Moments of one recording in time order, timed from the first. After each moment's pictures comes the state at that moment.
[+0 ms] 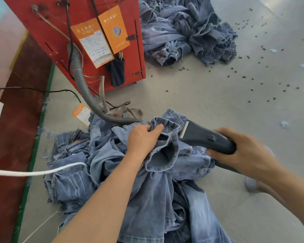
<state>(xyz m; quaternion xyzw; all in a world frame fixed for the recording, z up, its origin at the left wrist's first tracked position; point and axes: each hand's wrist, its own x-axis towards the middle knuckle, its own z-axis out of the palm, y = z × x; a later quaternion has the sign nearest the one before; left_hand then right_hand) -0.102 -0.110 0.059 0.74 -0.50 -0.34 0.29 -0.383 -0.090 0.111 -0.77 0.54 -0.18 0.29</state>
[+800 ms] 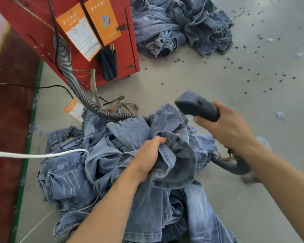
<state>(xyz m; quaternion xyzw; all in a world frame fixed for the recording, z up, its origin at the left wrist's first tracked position) -0.125 -0.069 0.037 0.58 -0.28 -0.69 0.31 -0.349 -0.134 0.106 -0.67 0.64 -0.20 0.30</state>
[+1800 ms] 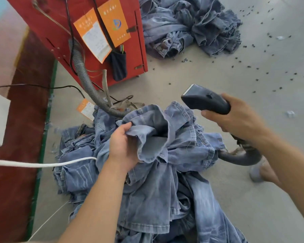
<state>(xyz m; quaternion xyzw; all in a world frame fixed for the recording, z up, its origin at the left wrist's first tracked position) -0.061 -0.064 0.059 0.40 -0.02 -0.75 0.54 -0.359 -0.141 0.116 -0.69 0.59 -0.23 0.35</state>
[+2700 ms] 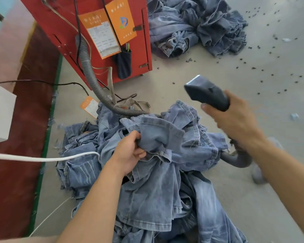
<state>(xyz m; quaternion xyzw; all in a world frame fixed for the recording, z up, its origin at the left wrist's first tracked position) -0.050 -0.052 0.035 0.56 -0.14 -0.68 0.46 -0.327 -0.131 0.115 -0.65 0.61 -0.31 0.32</state>
